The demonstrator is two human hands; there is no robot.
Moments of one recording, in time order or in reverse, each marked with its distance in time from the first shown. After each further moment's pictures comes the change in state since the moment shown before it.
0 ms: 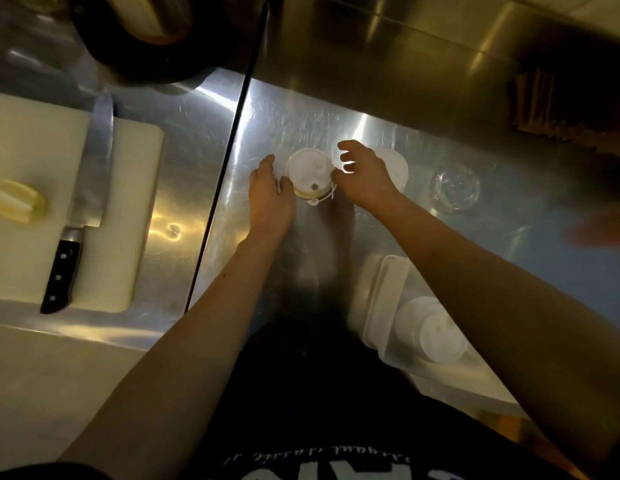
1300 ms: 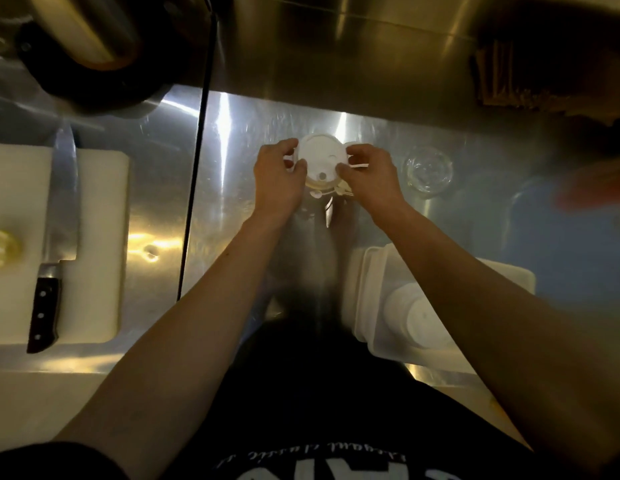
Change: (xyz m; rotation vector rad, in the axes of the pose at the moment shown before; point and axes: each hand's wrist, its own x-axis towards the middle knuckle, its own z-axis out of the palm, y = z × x) left_hand 0.009 0.047 0.040 0.074 -0.103 0.144; right_hand -0.015 0.037 -0.028 0.312 0.258 0.117
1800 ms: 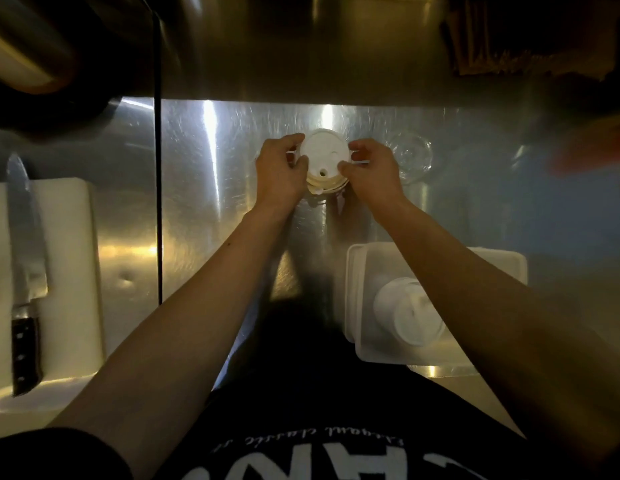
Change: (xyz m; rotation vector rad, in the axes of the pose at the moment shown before) left_hand 0.018 0.012 0.054 0.054 -0.144 0.065; right_hand 0.023 0.035 -0.031 0.064 0.102 0.085
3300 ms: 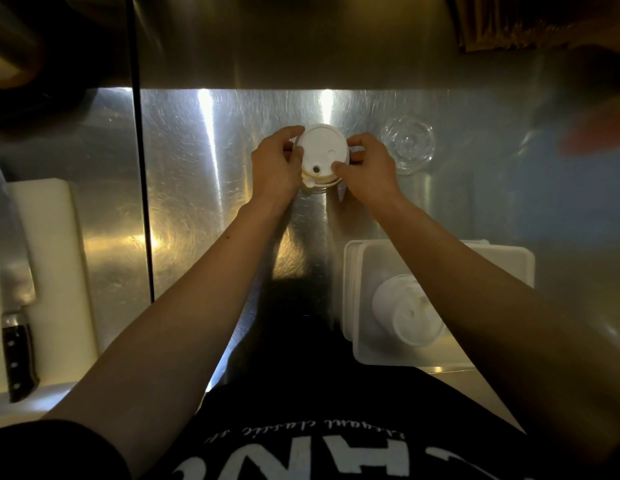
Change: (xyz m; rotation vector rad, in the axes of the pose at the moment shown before) left_hand 0.015 -0.013 0.011 0.060 -0.038 0.081; right_hand 0.017 0.023 0.003 -0.053 -0.077 0.007
